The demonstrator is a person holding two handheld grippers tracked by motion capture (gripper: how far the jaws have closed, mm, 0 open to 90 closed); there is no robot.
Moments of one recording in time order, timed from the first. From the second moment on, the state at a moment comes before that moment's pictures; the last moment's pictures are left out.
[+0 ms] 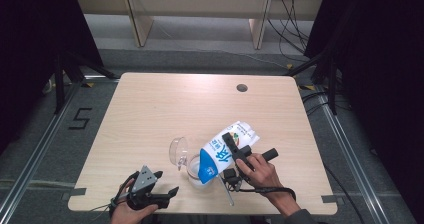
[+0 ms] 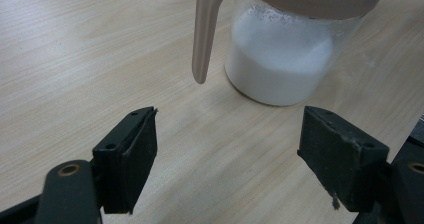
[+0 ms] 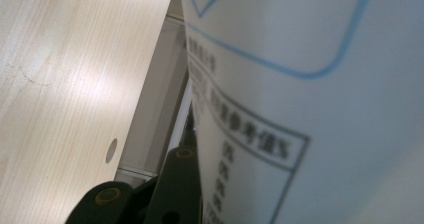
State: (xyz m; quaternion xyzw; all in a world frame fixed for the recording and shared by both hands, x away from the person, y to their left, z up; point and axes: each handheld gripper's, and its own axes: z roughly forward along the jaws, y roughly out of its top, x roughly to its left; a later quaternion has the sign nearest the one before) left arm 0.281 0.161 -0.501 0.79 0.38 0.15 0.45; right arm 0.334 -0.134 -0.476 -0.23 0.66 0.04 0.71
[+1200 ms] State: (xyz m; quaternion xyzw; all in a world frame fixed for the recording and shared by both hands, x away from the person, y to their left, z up) left arm 0.280 0.161 -0.501 0.79 0.39 0.15 0.45; right arm 0.334 -0.140 -0.473 -0.19 0.70 0.10 0.68
